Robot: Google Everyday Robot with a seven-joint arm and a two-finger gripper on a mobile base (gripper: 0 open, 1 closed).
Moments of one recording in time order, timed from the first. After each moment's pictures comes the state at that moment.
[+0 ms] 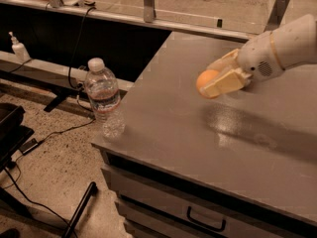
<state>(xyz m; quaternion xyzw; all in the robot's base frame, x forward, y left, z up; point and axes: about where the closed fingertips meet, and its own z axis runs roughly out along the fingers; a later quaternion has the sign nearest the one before) 0.557 -0.138 0.913 -0.53 0.74 0.19 0.37</state>
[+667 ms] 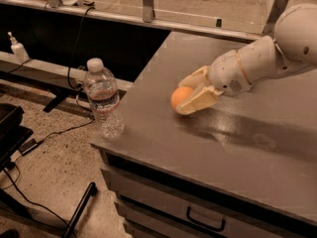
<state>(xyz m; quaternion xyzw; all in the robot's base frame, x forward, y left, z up) 0.543 -0.078 0.873 -0.60 0.68 0.24 0.35</state>
